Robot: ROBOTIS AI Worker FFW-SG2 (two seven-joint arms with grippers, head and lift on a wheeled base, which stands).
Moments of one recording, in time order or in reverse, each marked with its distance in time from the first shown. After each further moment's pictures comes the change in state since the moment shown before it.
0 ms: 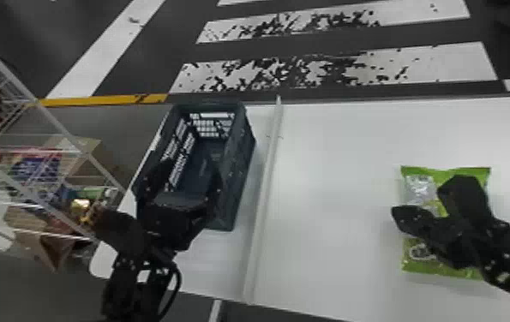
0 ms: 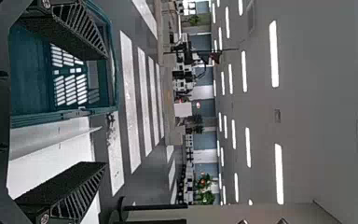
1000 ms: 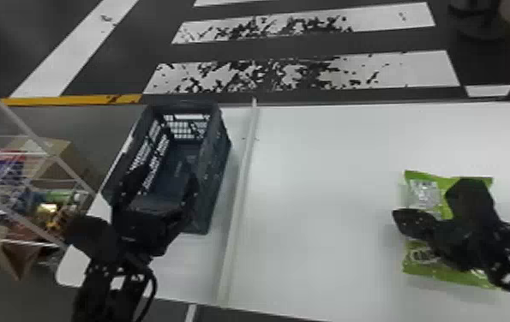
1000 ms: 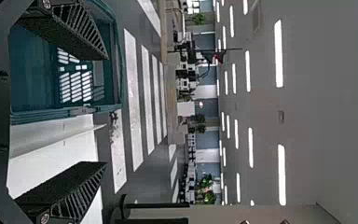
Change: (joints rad) left arm -0.013 0.000 -0.009 0.024 0.002 0.005 -0.001; right arm 0.047 -0.079 -0.089 -0.031 -0.025 -0.027 0.055
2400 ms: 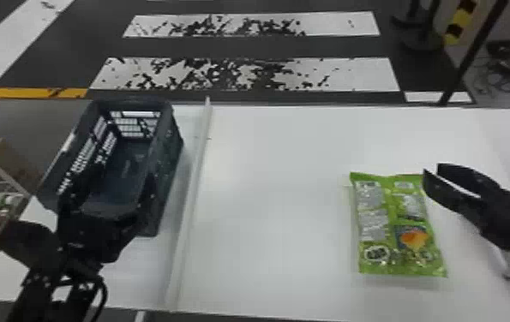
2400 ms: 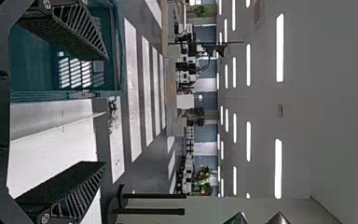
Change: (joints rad) left arm 0.005 0.000 -0.037 -0.005 0.014 -0.002 -0.005; right arm 0.241 0.032 -0.471 -0.339 -0.308 0.005 0.024
